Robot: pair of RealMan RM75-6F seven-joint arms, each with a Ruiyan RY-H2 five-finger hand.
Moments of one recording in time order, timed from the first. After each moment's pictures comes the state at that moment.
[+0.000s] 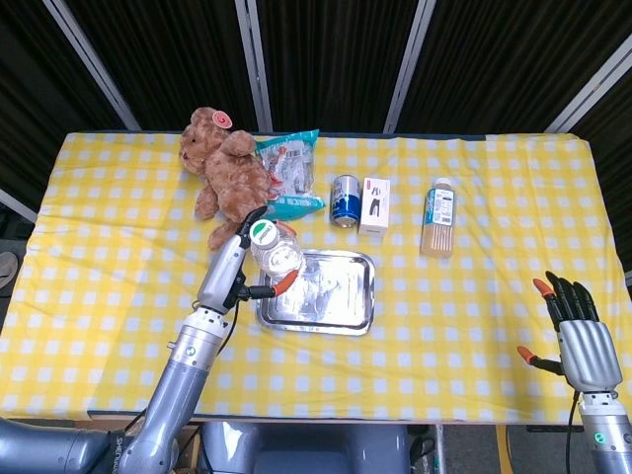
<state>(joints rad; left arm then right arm) -0.69 -1.65 -0.56 -2.21 0.83 1.36 0.33 0.10 -1.17 0.07 -1.52 -1.52 1.47 0.10</state>
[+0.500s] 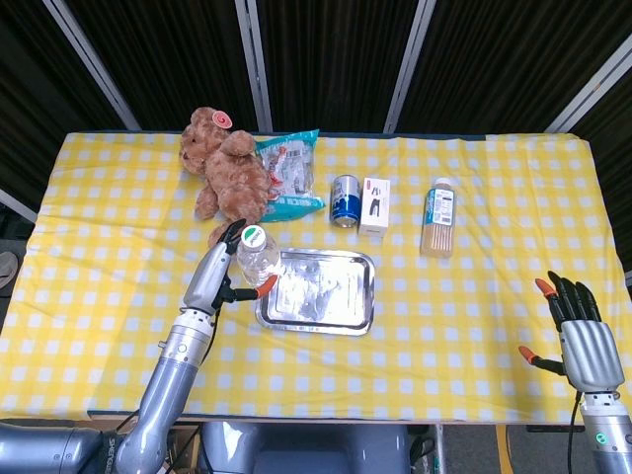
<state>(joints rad) -0.66 -1.62 -0.46 -2.07 0.77 1.31 0.25 0.10 -1.17 0.07 -1.52 -1.51 1.47 0.10</state>
